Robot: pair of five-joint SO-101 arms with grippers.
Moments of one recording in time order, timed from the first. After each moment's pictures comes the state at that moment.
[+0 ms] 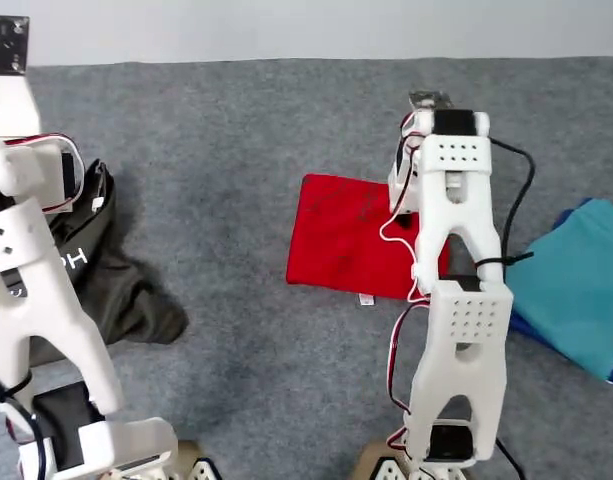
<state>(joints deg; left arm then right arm) -22.2 -5.2 -27.3 99.4 -7.3 -2.3 46.6 -49.4 100.5 -1.9</state>
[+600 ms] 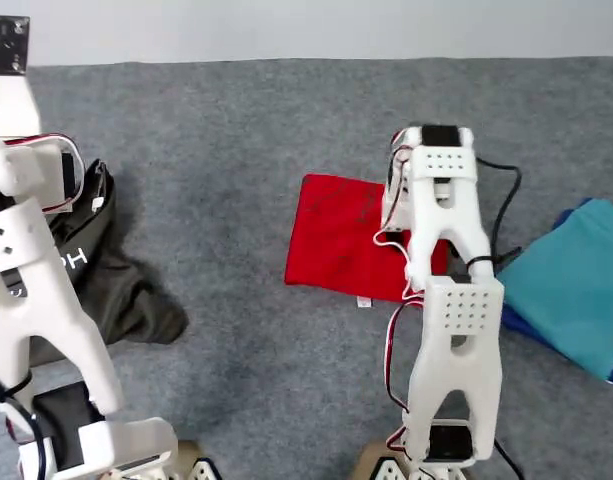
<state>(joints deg) -22.2 -5.2 -27.3 99.4 -7.3 -3.8 54.0 -46.7 100.6 -6.9</state>
